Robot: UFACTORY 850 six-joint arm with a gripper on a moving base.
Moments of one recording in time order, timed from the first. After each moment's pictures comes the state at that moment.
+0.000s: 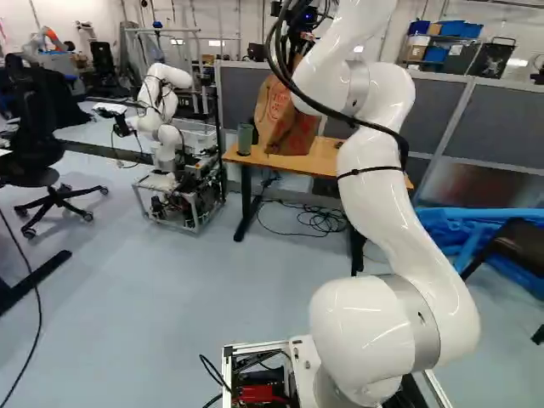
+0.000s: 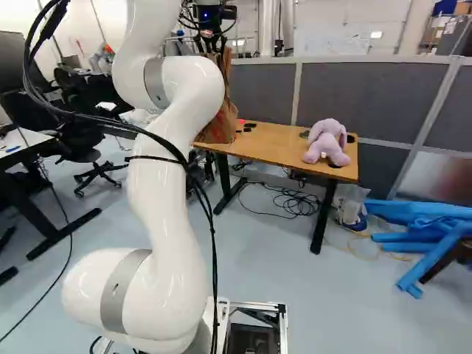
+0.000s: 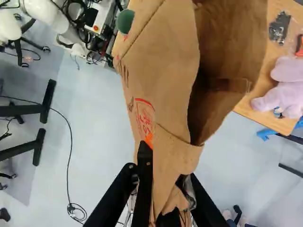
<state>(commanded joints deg) -0.5 -45.5 -153.7 5.3 -95.0 -0.6</state>
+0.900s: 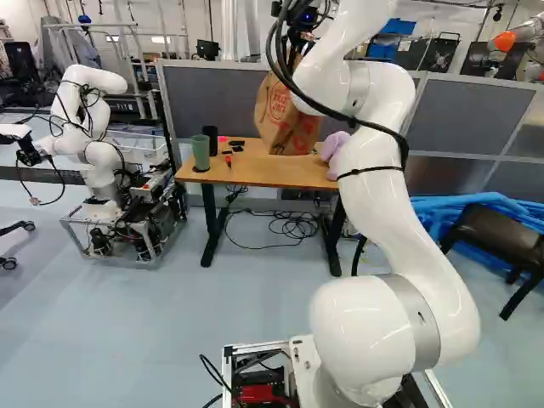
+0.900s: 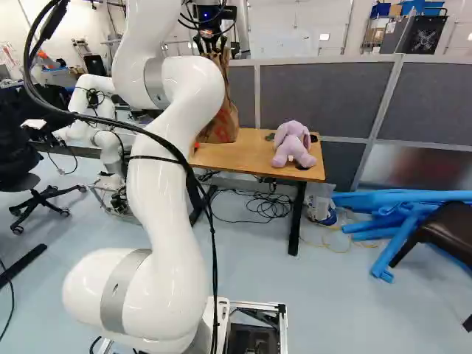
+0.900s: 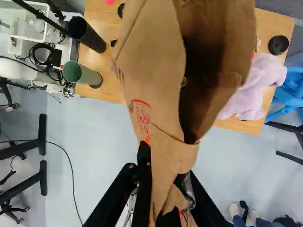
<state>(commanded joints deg) -0.5 -45.5 -153.7 5.3 -95.0 -0.6</state>
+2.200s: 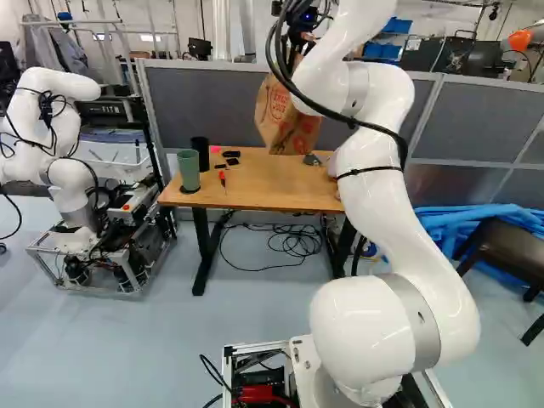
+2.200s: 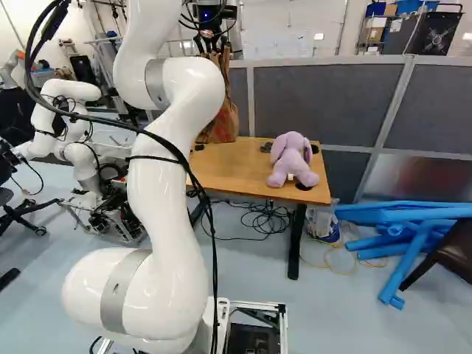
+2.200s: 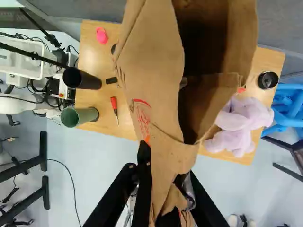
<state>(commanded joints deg) -0.5 -46.5 -155.4 5.3 -95.0 -0.6</state>
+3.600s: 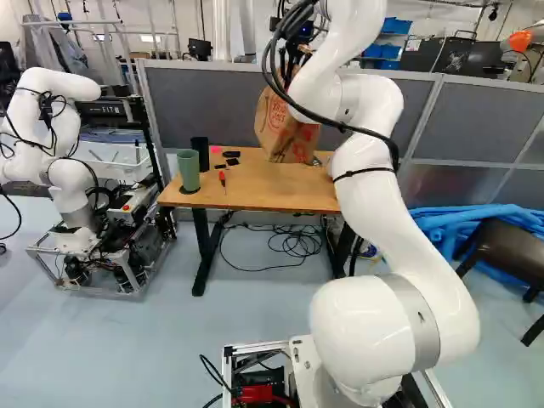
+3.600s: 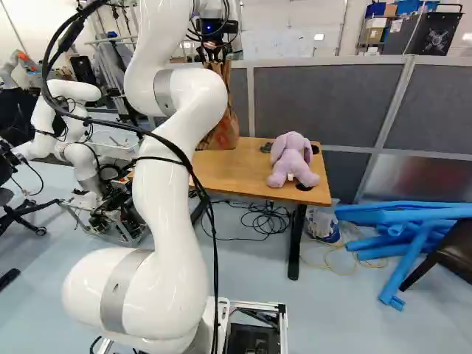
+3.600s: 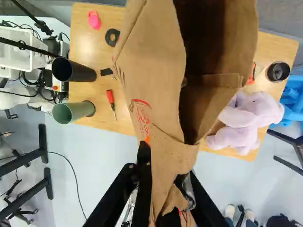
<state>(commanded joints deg) -0.5 -50.3 -156.2 5.3 -98.3 -0.6</state>
